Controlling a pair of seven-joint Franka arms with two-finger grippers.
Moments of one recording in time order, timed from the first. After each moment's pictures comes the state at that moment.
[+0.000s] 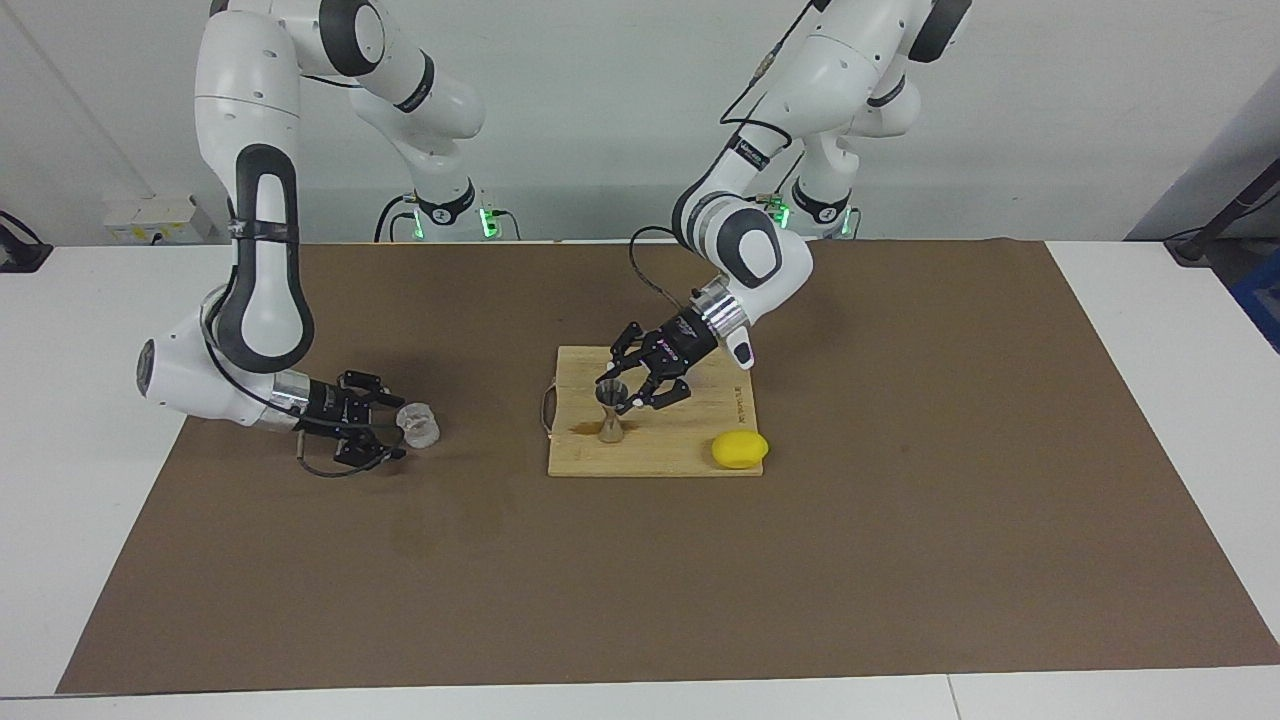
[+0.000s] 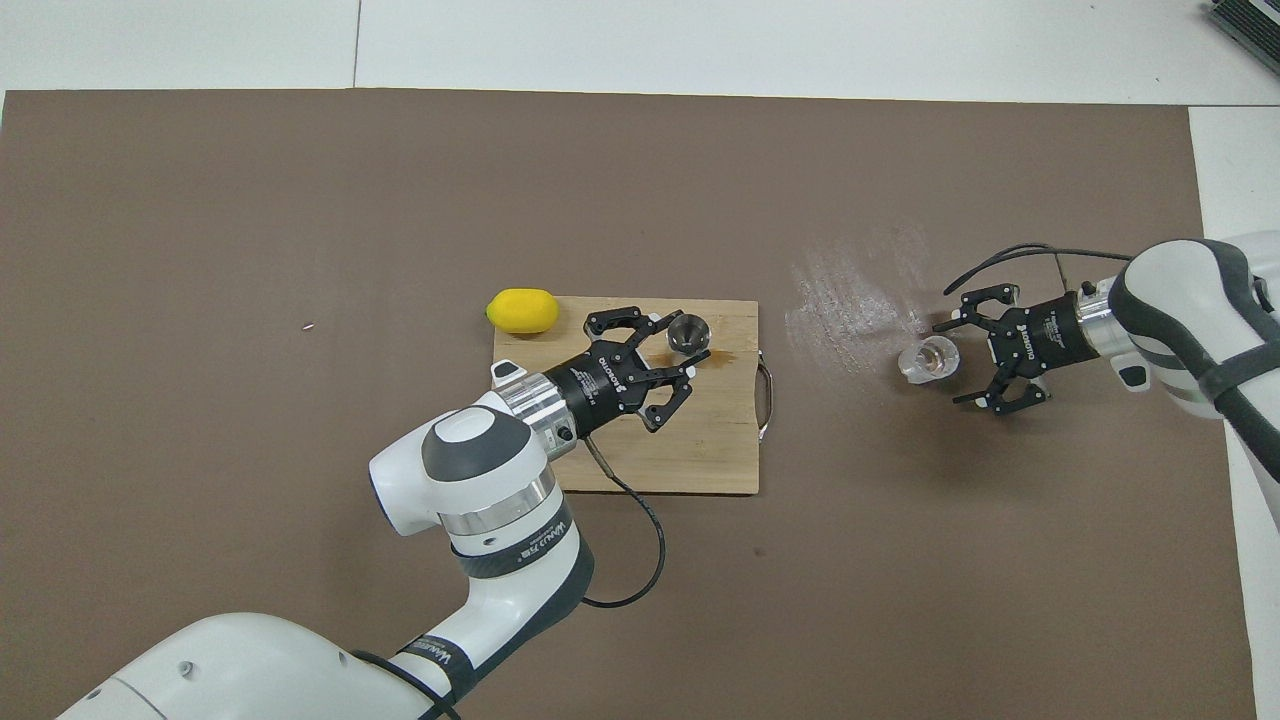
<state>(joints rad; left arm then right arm) -0.23 0.34 -0.48 -1.99 -2.30 2.70 -0.56 -0.29 0.46 0.08 -1.86 0.64 1.90 0.86</state>
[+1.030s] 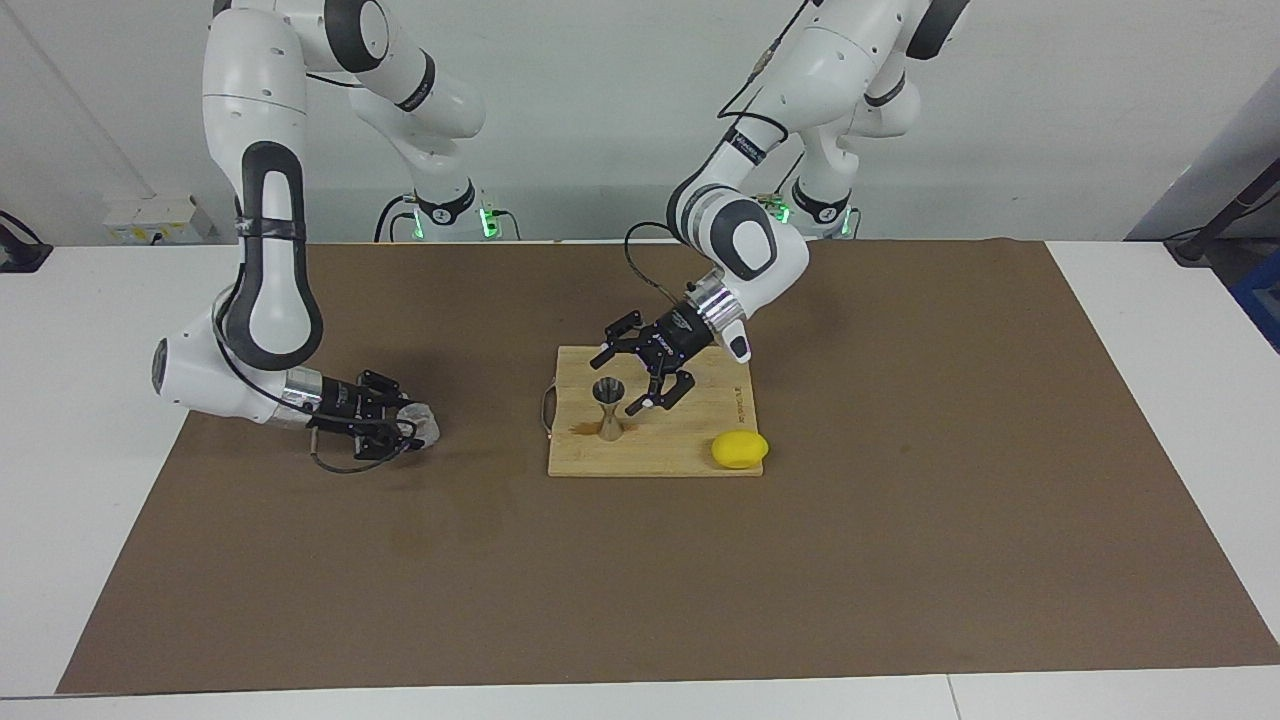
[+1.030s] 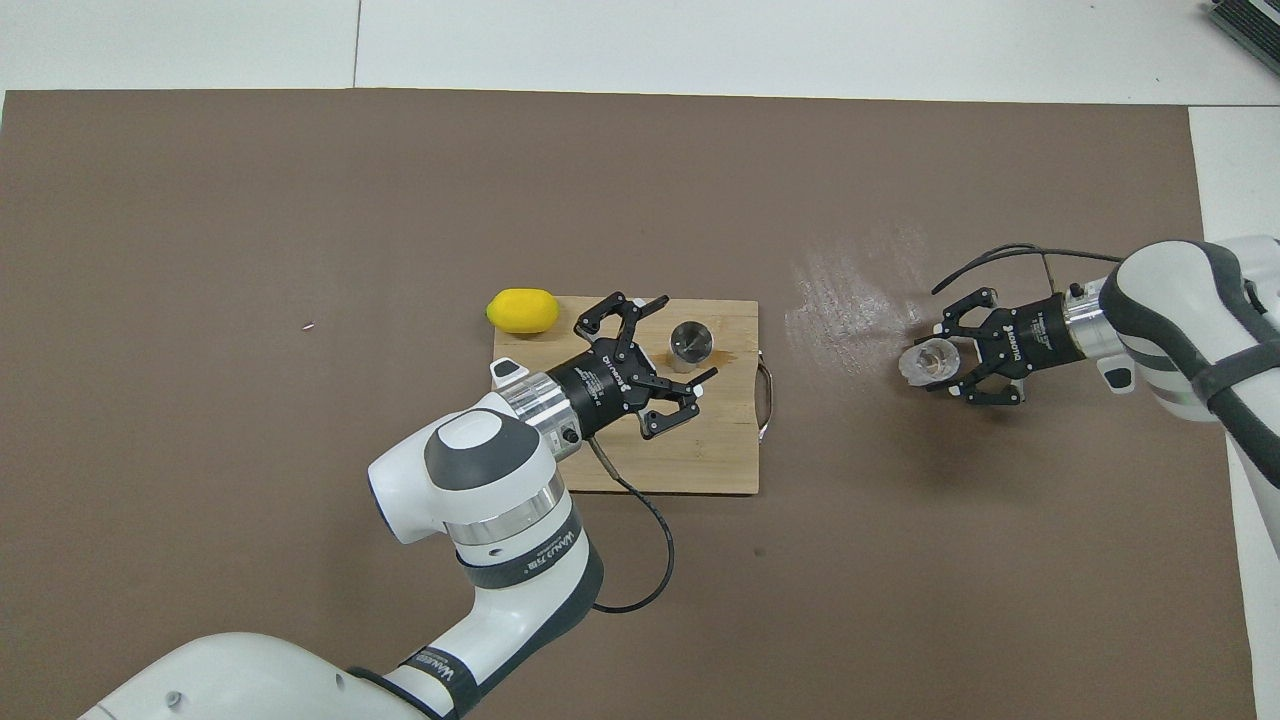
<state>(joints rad) -0.23 0.31 -0.50 -1.97 -2.30 2.78 -0.56 -0.27 0.45 0.08 -1.88 0.68 1.91 0.84</state>
